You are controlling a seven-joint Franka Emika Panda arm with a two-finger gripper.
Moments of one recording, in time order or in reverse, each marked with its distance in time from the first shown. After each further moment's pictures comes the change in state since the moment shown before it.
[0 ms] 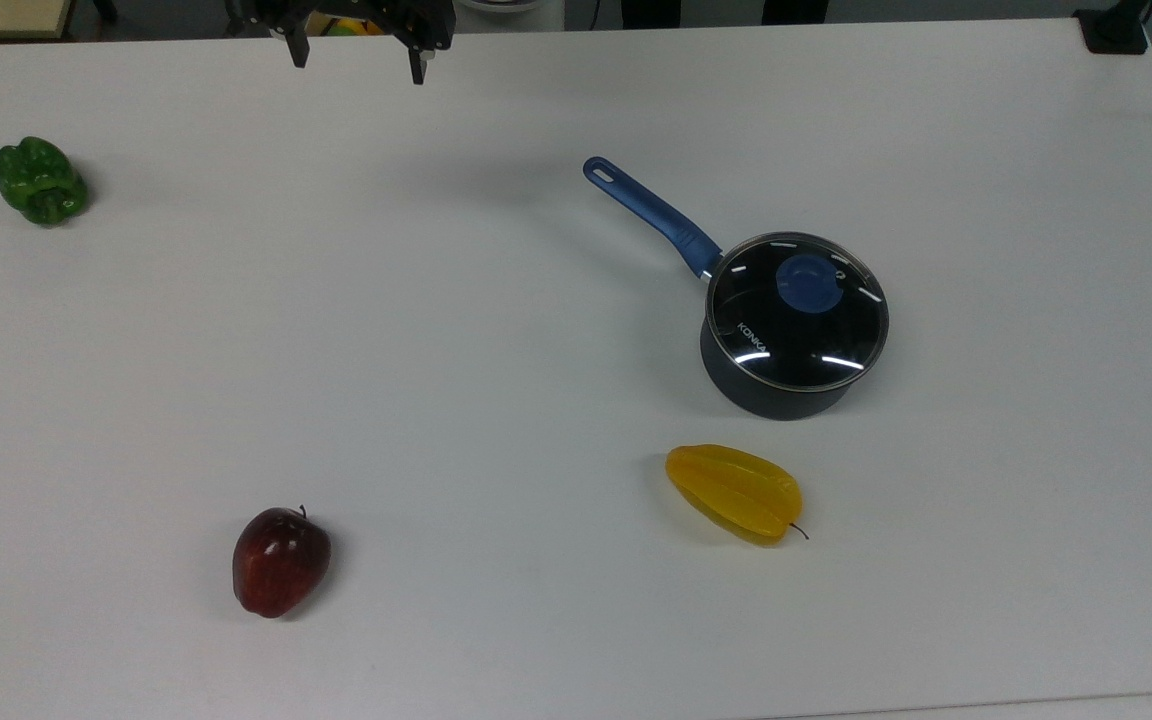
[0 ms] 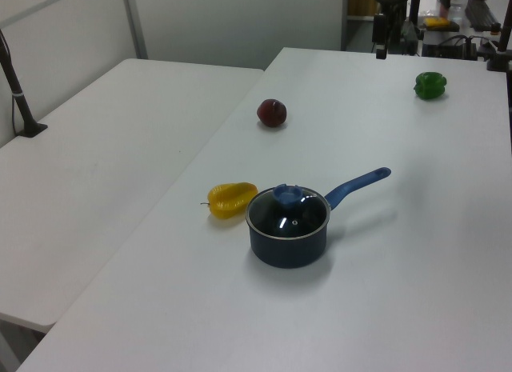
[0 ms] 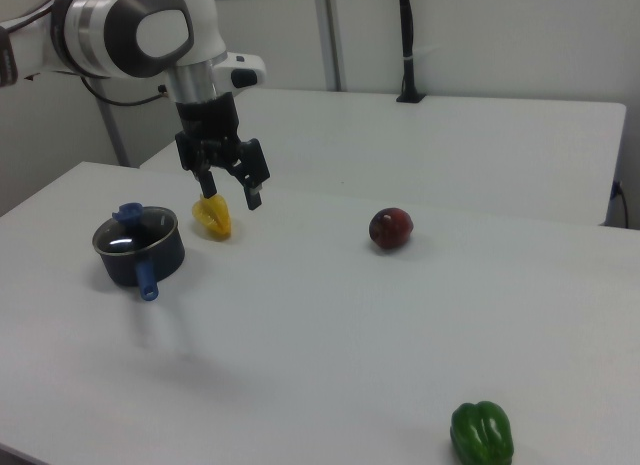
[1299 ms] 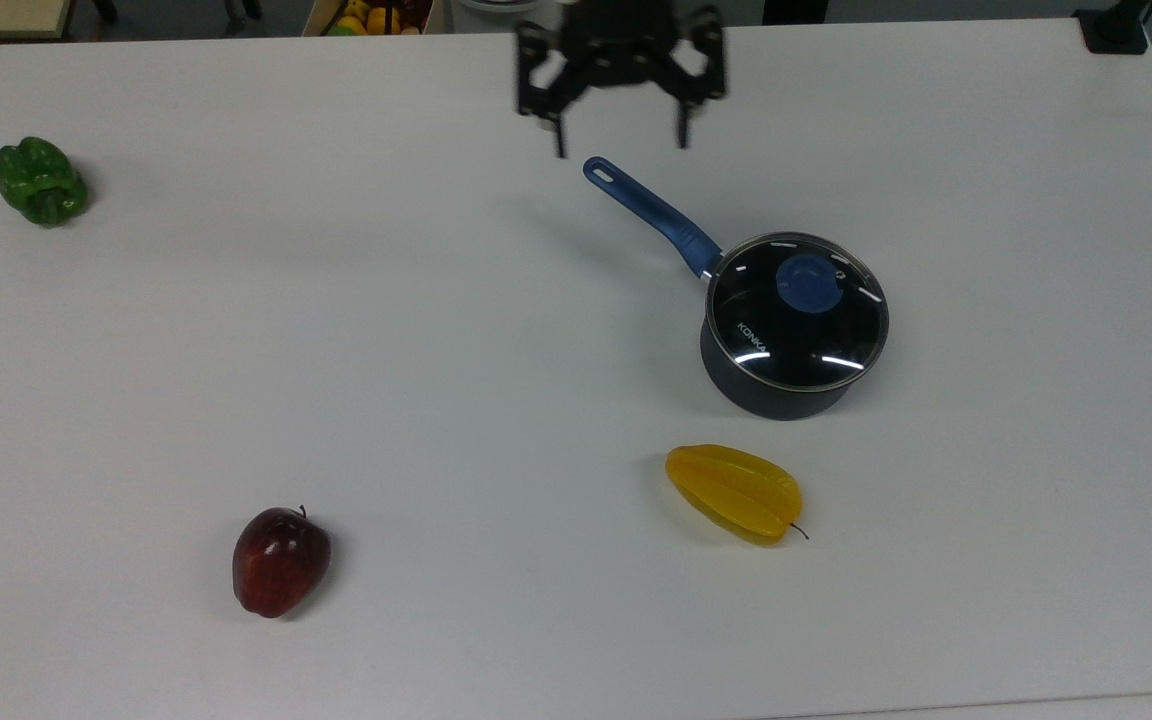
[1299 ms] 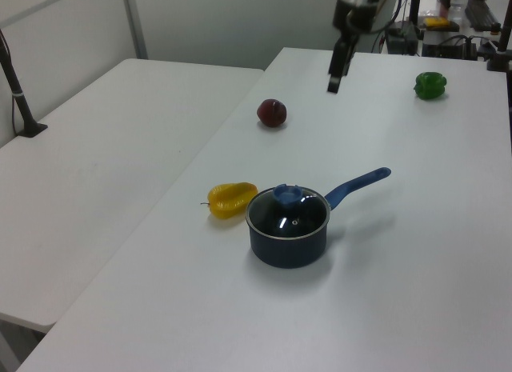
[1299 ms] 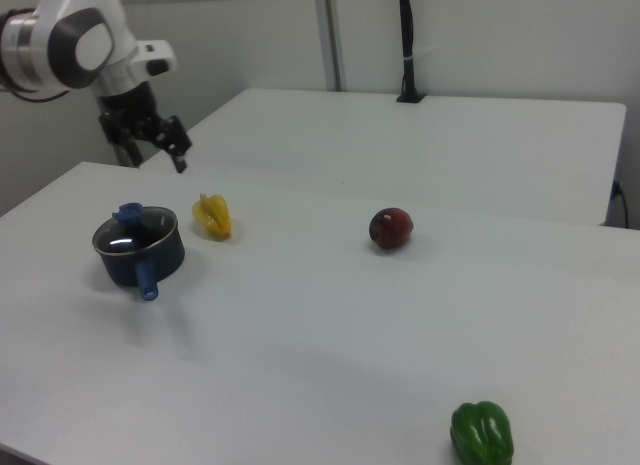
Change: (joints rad) arm 0.275 0.068 0.041 0.002 0.051 0.289 0.113
